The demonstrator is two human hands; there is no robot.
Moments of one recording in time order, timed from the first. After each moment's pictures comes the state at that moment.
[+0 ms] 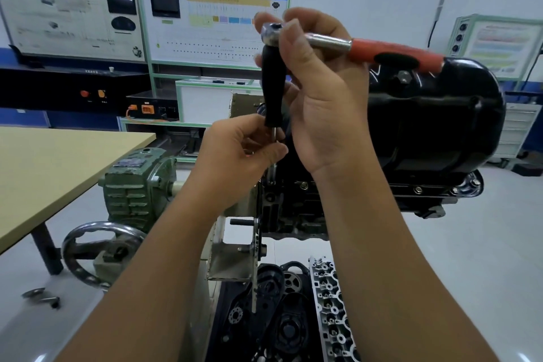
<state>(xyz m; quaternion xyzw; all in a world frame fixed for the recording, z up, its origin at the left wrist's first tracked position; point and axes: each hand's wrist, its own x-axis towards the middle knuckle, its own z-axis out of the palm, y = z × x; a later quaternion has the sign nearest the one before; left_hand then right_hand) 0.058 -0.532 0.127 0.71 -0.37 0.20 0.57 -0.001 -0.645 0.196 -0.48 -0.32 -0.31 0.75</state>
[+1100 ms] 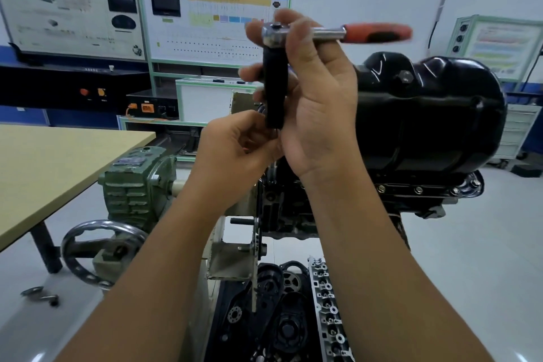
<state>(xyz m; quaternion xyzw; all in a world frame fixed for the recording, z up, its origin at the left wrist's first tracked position) 0.054 -0.533 0.128 0.67 -0.39 0.25 0.58 0.001 -0.635 0.190 -0.48 -0.31 -0.29 0.77</state>
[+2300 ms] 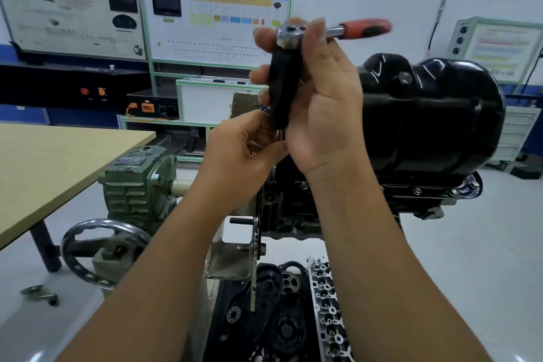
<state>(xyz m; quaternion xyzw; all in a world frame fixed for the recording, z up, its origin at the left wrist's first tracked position) 0.054 -0.539 0.126 0.69 -0.38 0.25 0.56 0.002 -0.641 0.190 -0.46 -0.30 -0.27 0.79</state>
